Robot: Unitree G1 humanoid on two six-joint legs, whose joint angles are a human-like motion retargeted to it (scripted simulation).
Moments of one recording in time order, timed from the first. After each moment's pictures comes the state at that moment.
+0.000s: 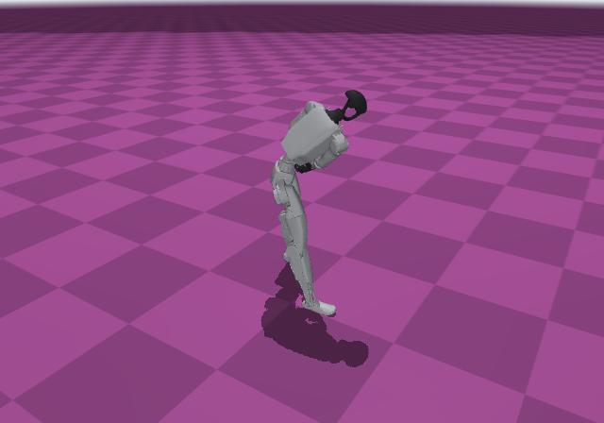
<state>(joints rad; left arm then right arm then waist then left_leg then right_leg) -0.42 0.31 -0.41 0.78 -0.75 -0.04 0.42 -0.73 0.29 0.68 1.05 0.52 0.16 -0.22 0.50 0.20 0.52 -0.38 -0.08 -0.69 0.08 -0.23 0.00 -0.53 -0.41 -0.45 -0.08 0.08 0.26</state>
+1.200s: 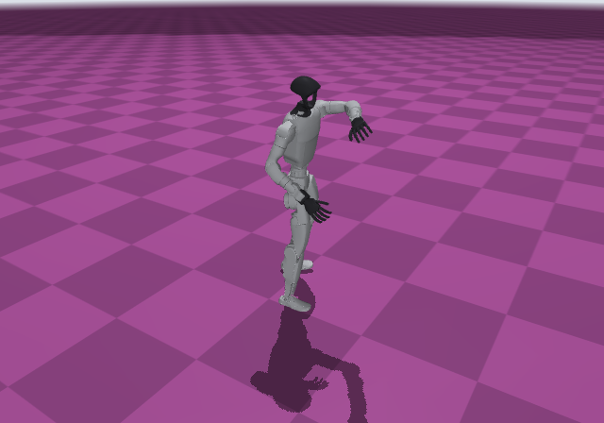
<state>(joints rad) -1.82 0.60 -1.38 0.33 0.39 0.10 0.18 0.03 -0.62 0.24 0.28 0.20 0.01 -0.15 -0.36 0.16 0.10 -0.05 0.16 0.22 0.25 -0.32 0.09 -0.10 -0.19 -0.26 0.12 -0.25 0.16</state>
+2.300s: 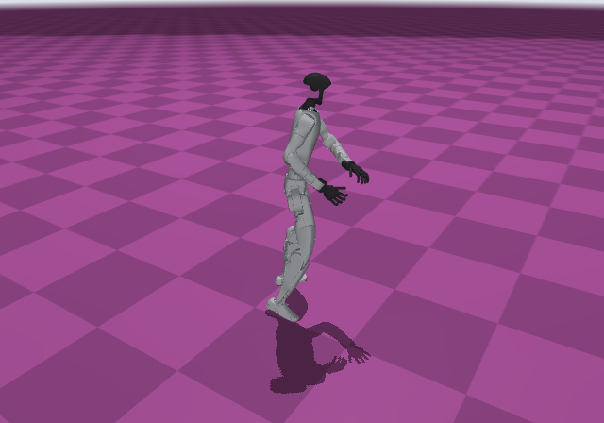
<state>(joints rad) -0.87 0.19 -1.25 0.65 0.60 -0.09 0.37 0.23 -0.44 0.30 0.20 0.50 -0.11 -0.03 -0.11 -0.06 0.14 -0.10 0.11 0.23 0.23 -0.32 0.13 -0.12 -0.30 -0.47 0.51 -0.16 0.00</state>
